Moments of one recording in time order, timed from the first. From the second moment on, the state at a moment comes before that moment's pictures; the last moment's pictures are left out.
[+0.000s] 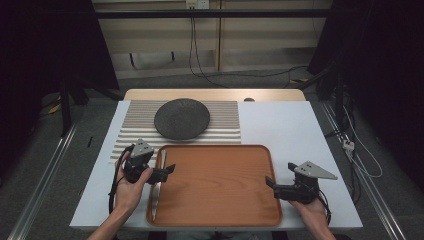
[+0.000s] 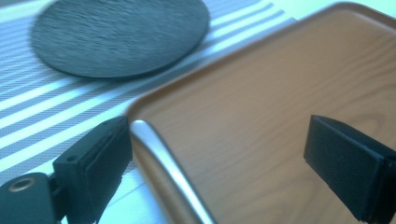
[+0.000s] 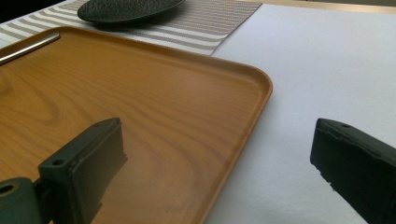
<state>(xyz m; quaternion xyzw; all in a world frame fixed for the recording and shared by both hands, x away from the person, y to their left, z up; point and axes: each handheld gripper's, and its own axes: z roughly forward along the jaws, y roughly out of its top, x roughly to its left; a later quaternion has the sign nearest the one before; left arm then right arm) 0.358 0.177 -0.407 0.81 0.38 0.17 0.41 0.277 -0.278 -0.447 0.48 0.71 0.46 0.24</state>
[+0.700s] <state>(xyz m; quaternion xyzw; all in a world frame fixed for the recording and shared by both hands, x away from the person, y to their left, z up) 0.330 0.212 -0.421 0.79 0.42 0.18 0.41 0.278 -0.278 -0.447 0.48 0.71 0.46 0.24</state>
